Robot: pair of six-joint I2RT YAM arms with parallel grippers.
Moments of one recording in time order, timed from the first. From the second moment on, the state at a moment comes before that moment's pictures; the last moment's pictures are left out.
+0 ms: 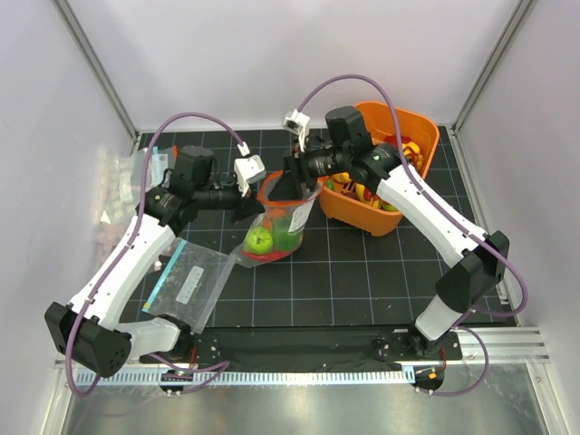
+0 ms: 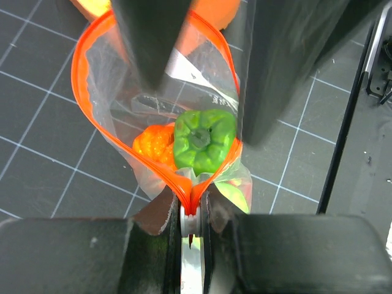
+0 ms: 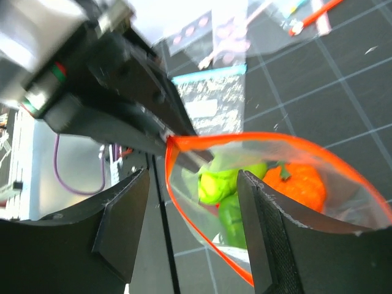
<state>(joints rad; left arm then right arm) -0.43 1.23 1.26 -0.65 0.66 0.40 0.61 1.64 1.68 -0.53 -0.81 0.09</state>
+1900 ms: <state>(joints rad) -0.40 1.15 1.11 -0.22 0.54 -0.11 0.65 1.44 1.42 -0.29 -0.65 0.34</state>
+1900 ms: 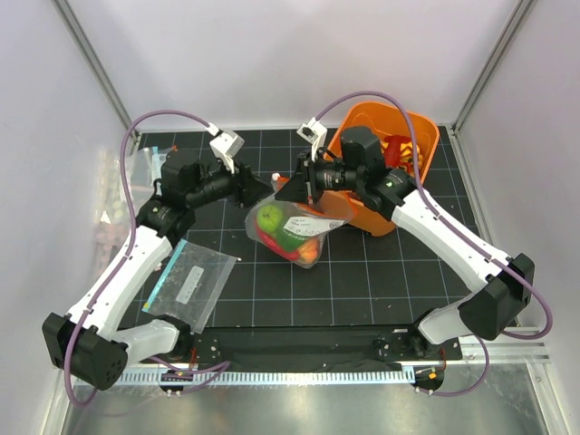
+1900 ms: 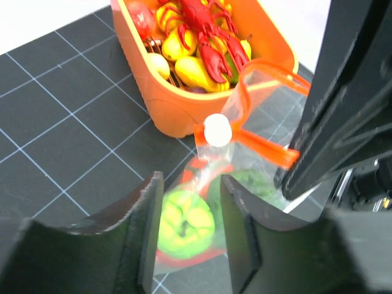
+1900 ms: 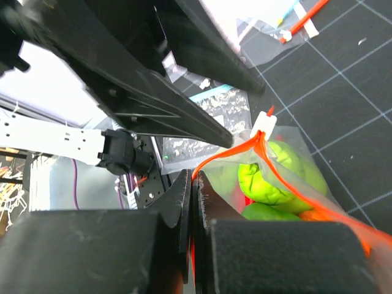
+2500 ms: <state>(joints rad) -0.39 1.17 1.13 -0.20 0.60 -0.21 0.65 1.37 1.41 -0.33 -0.63 0.29</state>
